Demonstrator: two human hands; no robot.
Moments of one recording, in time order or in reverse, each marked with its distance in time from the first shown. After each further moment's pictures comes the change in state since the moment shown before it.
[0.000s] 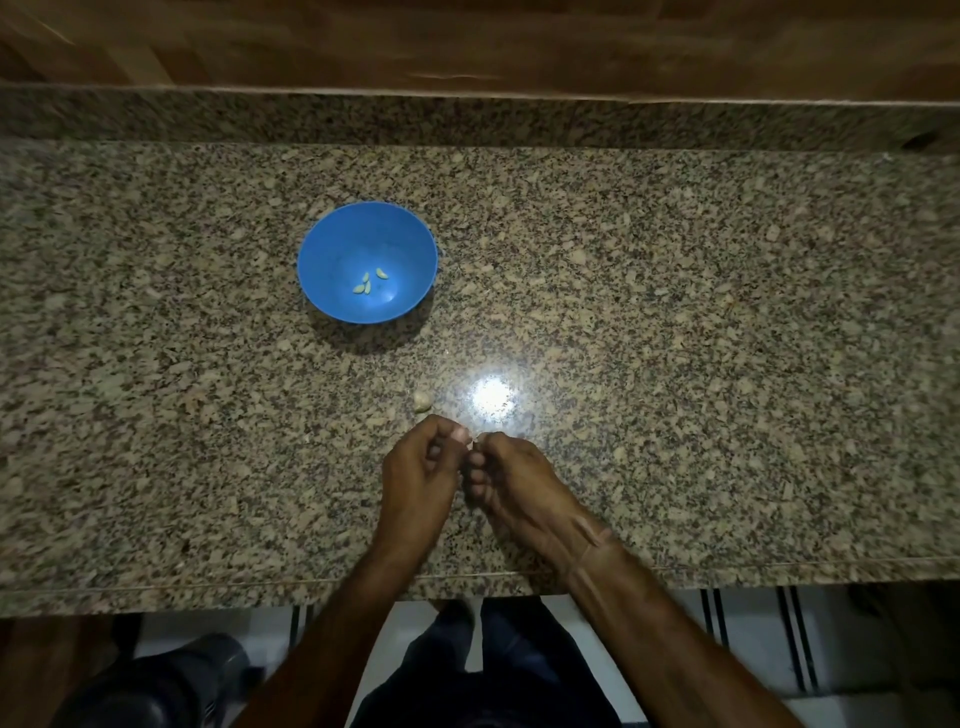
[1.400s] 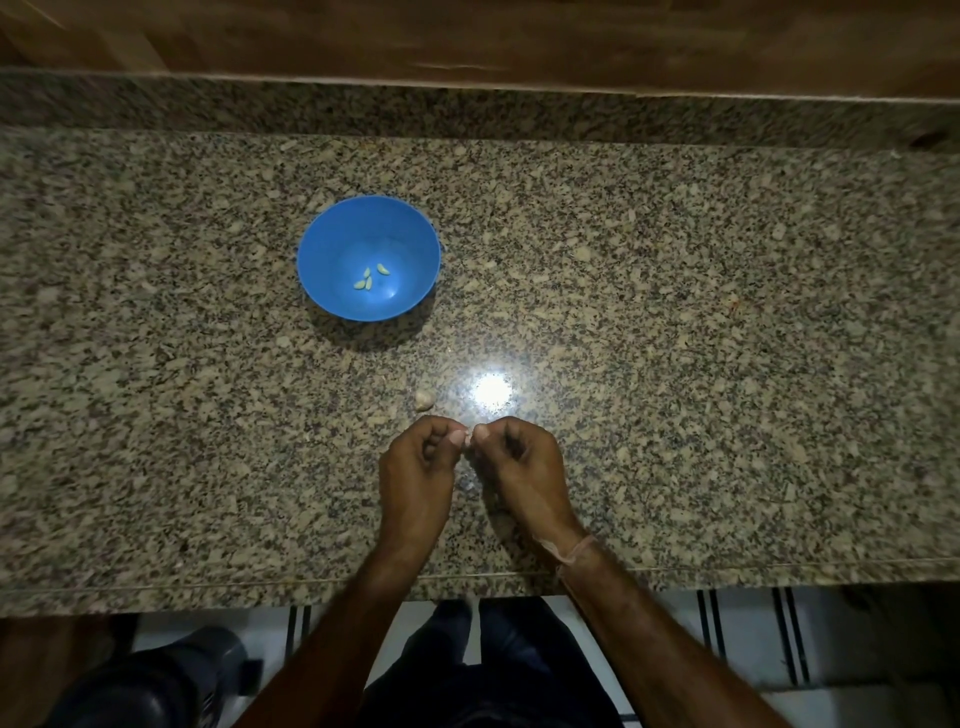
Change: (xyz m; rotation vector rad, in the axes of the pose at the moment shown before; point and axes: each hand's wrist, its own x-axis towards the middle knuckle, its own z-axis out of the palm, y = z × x) left_hand 0.008 -0.012 0.002 0.008 0.059 -0.045; right_hand 0.006 0.013 -0.010 -0.407 0.179 -0.491
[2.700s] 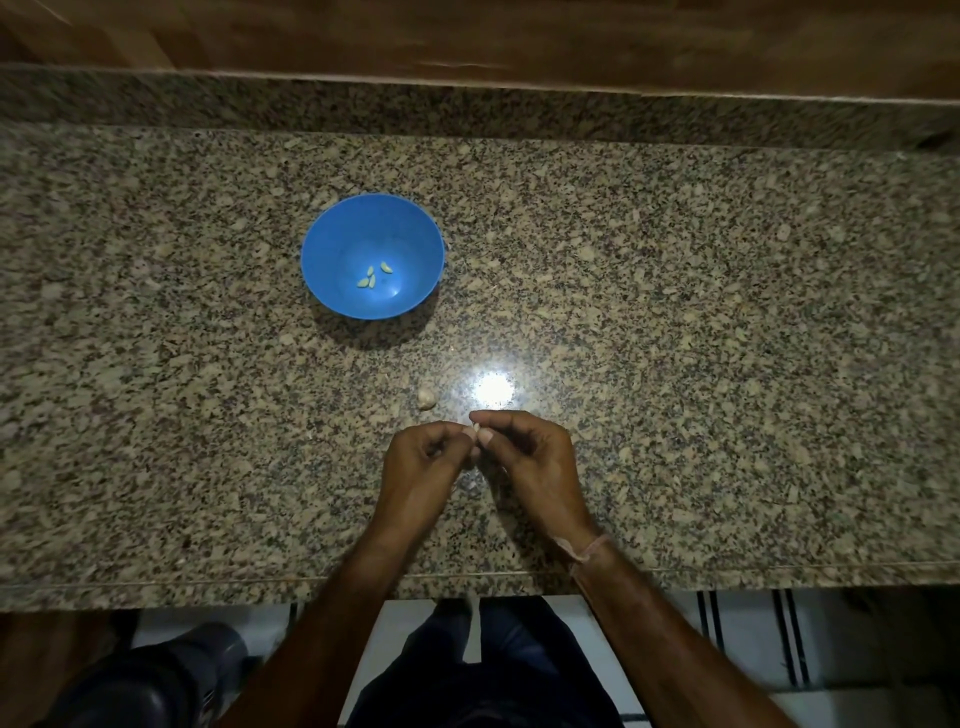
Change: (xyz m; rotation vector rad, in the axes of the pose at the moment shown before) left_hand 0.006 0.009 -0.008 -0.183 -0.210 -0.146; right_hand 0.006 0.003 -0.010 0.176 -0.068 -0.007
